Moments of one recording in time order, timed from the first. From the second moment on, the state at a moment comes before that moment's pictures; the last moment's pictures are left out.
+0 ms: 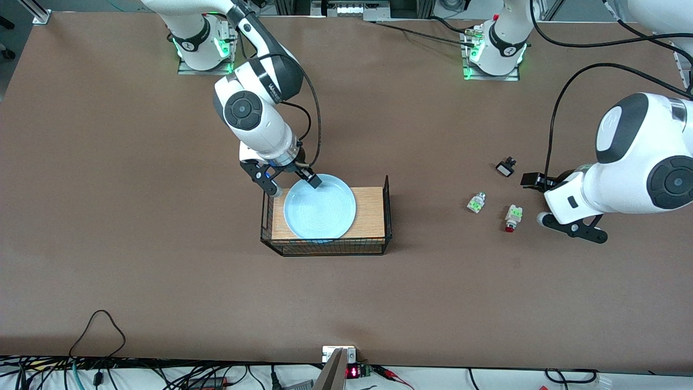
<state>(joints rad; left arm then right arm) 0.24 0.47 -0.45 -1.37 0.18 1.49 0.06 0.46 0.43 0.18 -1.76 0.12 2.24 1.33</state>
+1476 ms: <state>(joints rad) -0.06 0.02 -0.04 -1.79 0.05 1.81 0.03 0.47 0.41 0.18 -1.76 0.12 2.19 1.30</state>
